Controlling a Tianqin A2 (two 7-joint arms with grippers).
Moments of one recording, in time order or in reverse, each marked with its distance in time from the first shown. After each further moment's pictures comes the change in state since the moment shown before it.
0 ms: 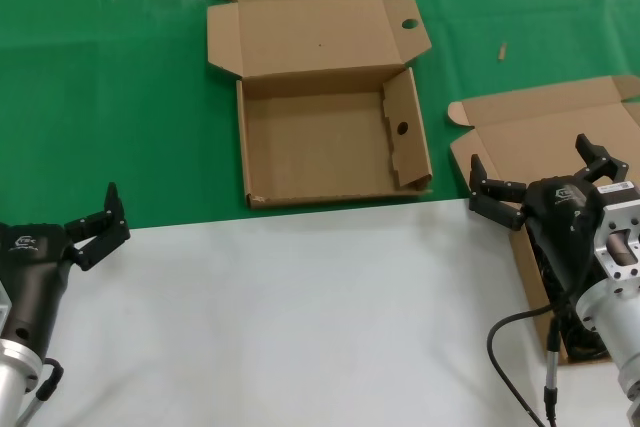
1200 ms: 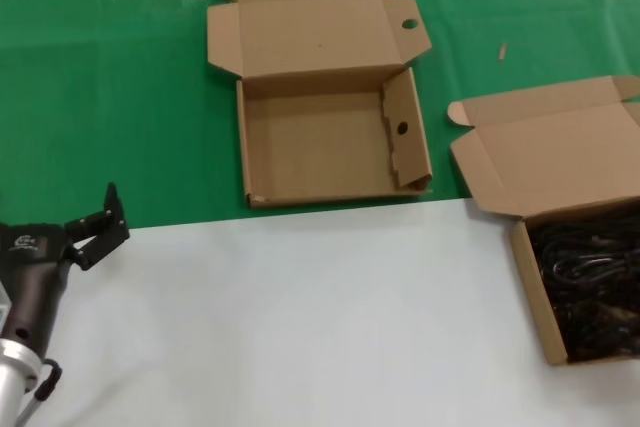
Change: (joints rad) left arm 0.000 0.000 0.000 0.000 0.000 0.000 0.000; right arm -0.401 0.420 0.358 0.139 0.032 -0.480 -0.332
